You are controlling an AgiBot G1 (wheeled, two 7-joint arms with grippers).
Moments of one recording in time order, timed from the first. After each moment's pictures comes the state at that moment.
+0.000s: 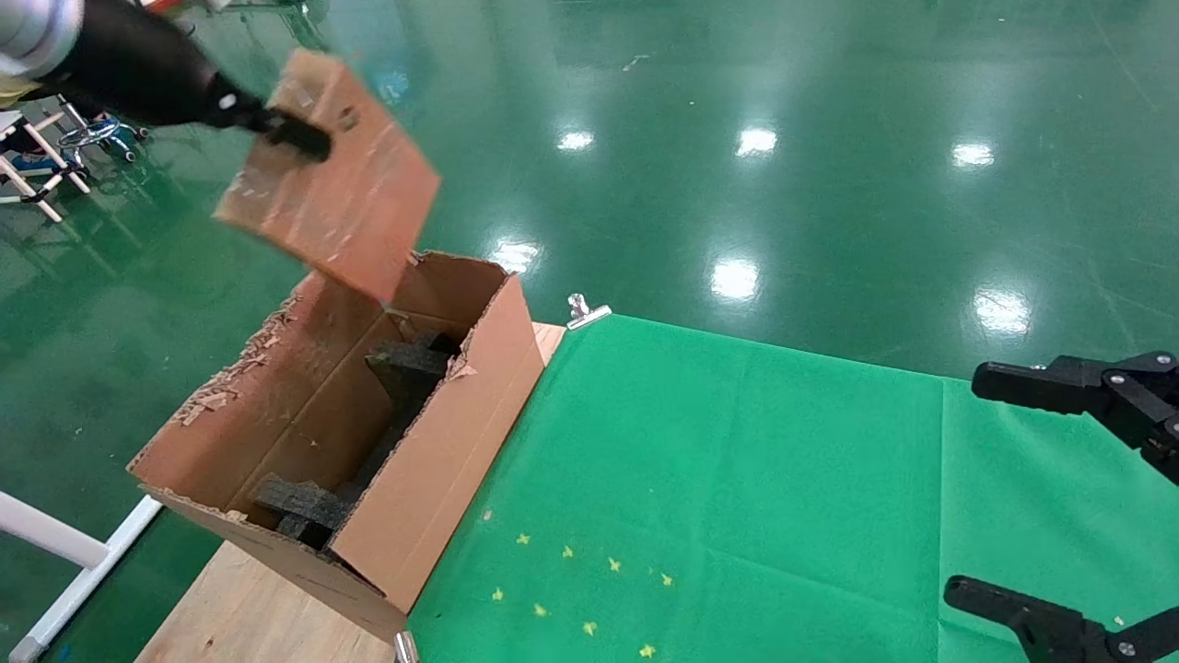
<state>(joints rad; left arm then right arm) -2.30 0.76 1.24 -0.74 1.80 1.38 -1.21 1.09 -0.59 -0.33 1.26 -0.70 -1.47 0.16</state>
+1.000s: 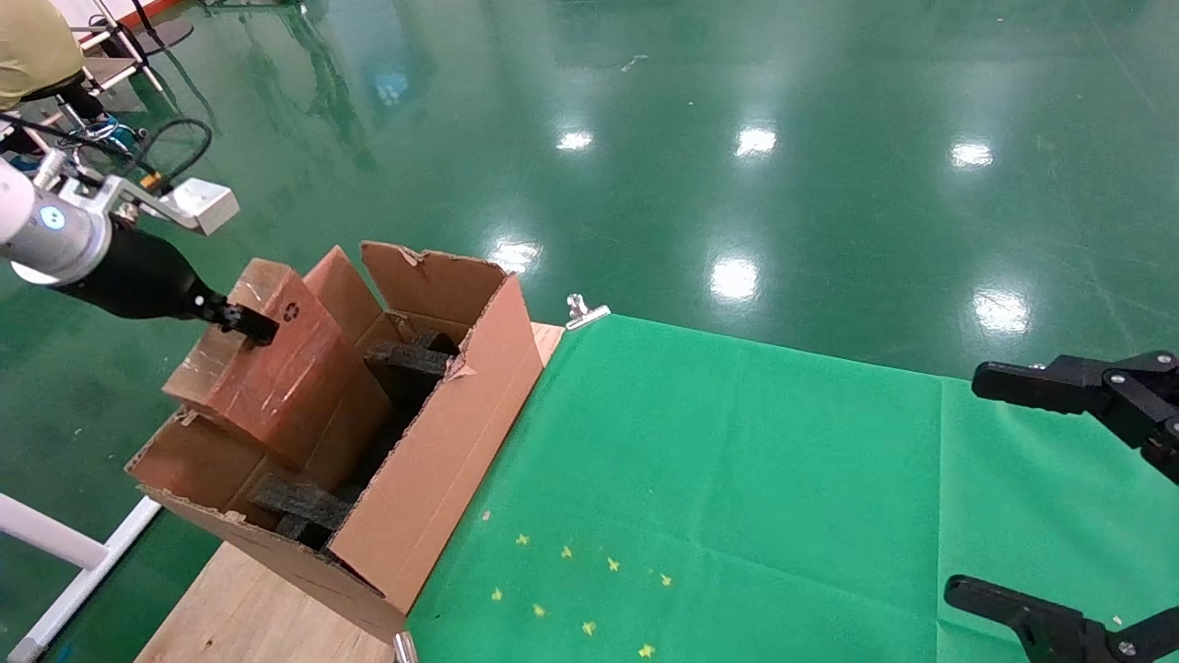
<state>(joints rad) -2.11 0.82 1.28 -0.15 1.80 1.23 -0.83 1.09 -0.59 -0.33 1.26 -0.69 -1.47 0.16</state>
